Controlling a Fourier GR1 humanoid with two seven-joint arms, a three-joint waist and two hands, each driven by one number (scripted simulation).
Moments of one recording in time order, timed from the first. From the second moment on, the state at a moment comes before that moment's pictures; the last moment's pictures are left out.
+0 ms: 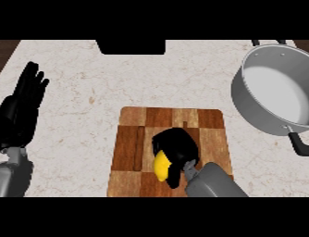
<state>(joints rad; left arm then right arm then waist) -0.20 0.23 0.09 -1.63 0.10 0.15 0.22 -0.37 -0.01 0.60 -1.26 0.85 0.26 0.38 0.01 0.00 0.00</state>
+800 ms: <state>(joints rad) -0.20 0.23 0.11 -1.60 0.10 0.14 0.21 -0.42 -0.01 0.67 -1.62 1.00 -0.20 0.86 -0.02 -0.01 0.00</state>
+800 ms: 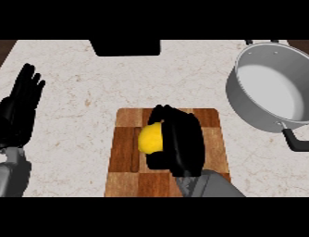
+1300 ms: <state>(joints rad) -0.20 0.23 0.12 -1.63 0.10 0.14 0.23 -0.39 -0.12 0.48 -1.89 1.15 -0.20 0.93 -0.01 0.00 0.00</state>
